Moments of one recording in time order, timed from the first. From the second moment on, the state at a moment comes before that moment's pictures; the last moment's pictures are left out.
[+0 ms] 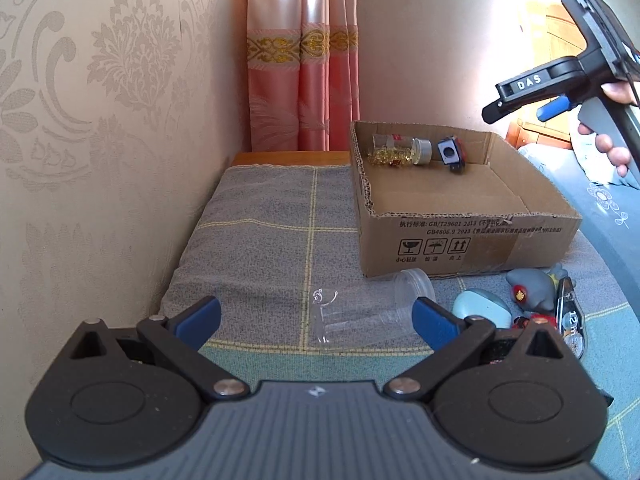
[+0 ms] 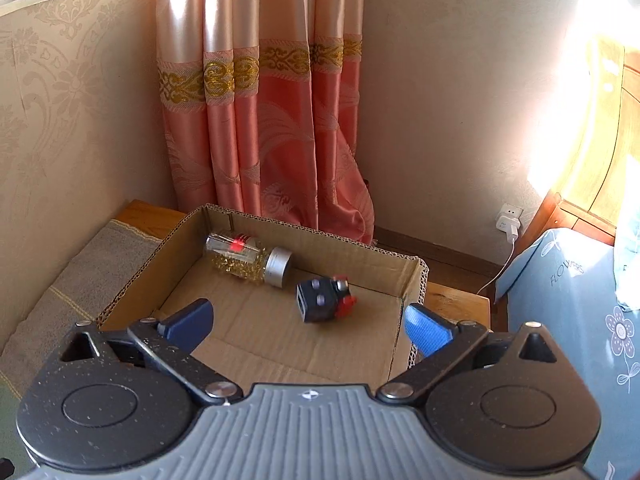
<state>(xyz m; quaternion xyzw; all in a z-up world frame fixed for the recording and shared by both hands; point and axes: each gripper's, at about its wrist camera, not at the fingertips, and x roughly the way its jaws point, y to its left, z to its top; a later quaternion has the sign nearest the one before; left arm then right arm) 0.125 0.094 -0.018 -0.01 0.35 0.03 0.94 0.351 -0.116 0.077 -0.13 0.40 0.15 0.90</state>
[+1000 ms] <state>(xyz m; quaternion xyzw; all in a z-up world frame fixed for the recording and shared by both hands) 0.097 0.088 -0.026 -0.01 0.37 0.02 0.93 0.177 -0.145 -0.005 -0.04 0.56 0.13 0.82</state>
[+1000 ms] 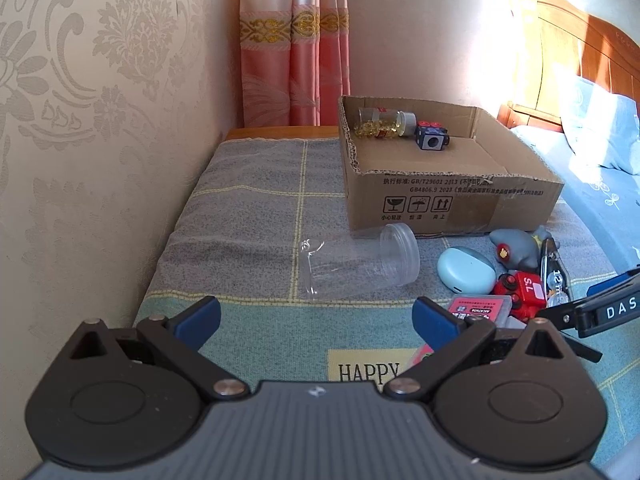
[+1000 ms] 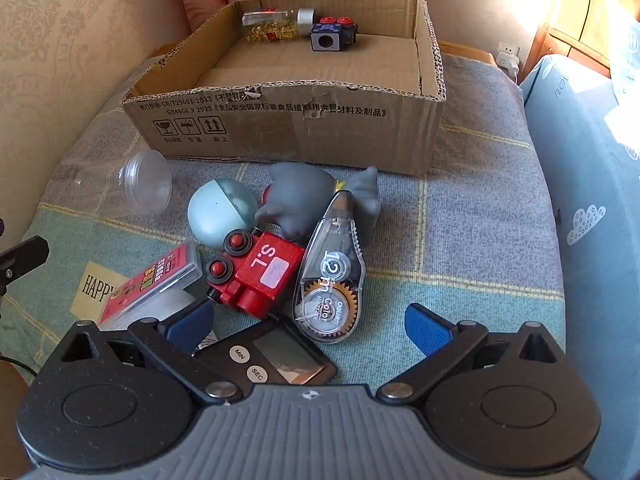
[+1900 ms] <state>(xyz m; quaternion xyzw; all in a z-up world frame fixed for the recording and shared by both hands) 0.136 0.071 -0.024 0.01 0.37 -0.02 0.93 0.135 -0.172 -0.030 -0.10 0.52 0.13 0.83</state>
